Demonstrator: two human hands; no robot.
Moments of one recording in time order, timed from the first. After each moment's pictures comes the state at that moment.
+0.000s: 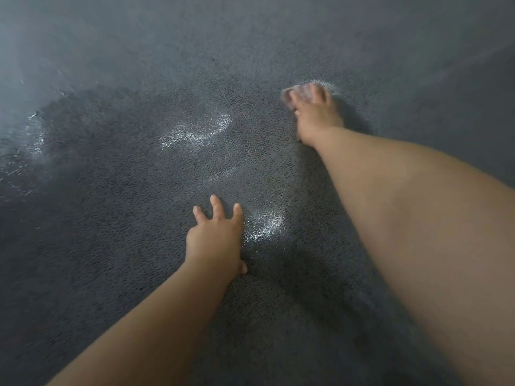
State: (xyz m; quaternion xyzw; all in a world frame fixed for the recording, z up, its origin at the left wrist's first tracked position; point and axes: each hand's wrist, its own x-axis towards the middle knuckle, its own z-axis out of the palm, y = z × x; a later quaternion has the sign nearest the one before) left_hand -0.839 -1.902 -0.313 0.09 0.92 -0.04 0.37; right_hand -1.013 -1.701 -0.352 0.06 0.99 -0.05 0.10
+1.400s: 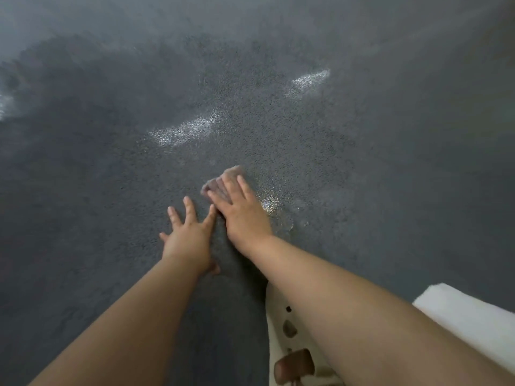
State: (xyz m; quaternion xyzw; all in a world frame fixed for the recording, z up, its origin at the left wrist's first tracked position) left_hand -0.676 -1.896 -0.316 0.04 0.91 0.06 0.40; right_hand -0.693 -1.778 -0.354 -0.13 0.96 -0.18 0.14
